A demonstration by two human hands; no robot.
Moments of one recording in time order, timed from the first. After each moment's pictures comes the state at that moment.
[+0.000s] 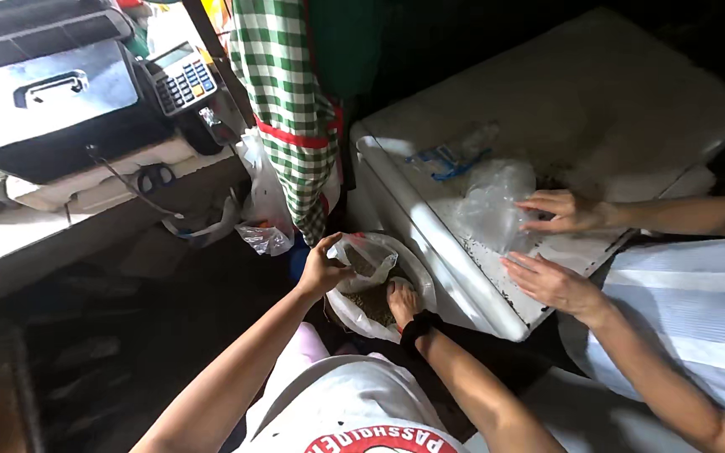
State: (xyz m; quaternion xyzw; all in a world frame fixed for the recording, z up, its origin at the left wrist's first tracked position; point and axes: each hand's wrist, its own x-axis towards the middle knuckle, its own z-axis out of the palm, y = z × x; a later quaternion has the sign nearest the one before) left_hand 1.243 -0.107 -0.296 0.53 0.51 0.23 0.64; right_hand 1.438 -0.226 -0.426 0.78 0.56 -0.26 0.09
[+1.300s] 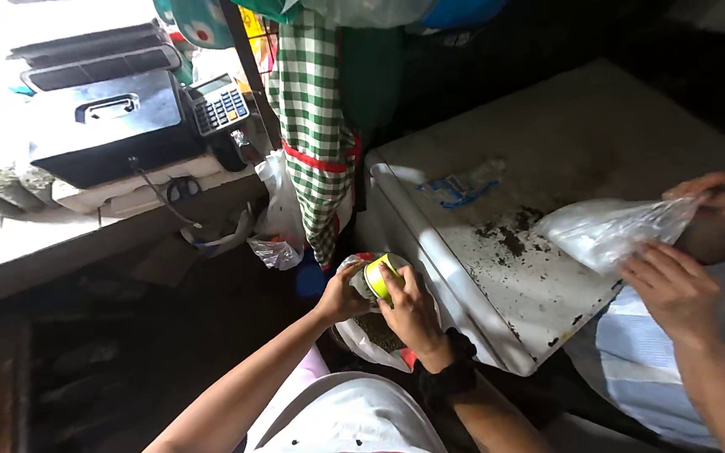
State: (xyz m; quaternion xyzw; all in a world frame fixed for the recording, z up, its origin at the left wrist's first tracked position) left_hand 1.242 -0.123 -0.292 0.65 0.41 0.19 0.61; right_hand 1.405 -0.198 -0.259 0.67 0.70 -0.05 -0.24
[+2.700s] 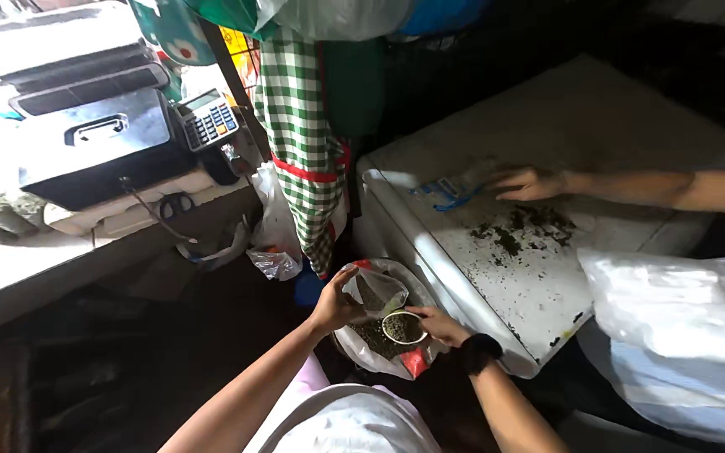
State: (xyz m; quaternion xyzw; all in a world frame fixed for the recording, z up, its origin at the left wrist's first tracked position) left_hand 1.243 -0.117 -0.291 0.61 0.45 0.18 0.63; right_hand 1.514 -0.208 -0.346 0.67 0.38 -0.63 -0.11
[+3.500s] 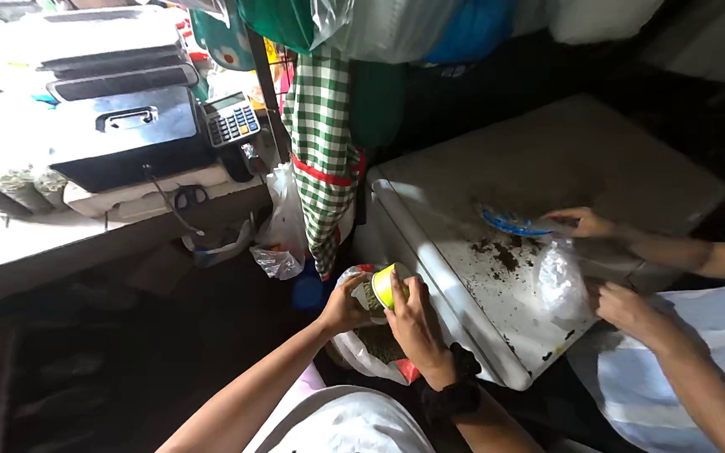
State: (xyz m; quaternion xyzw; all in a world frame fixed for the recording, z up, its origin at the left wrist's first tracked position) left_hand 1.244 -0.128 -0.291 0.65 0.42 0.18 0.61; right_hand 1.403 -0.206 -0.243 0.69 0.70 -0.02 -0.19
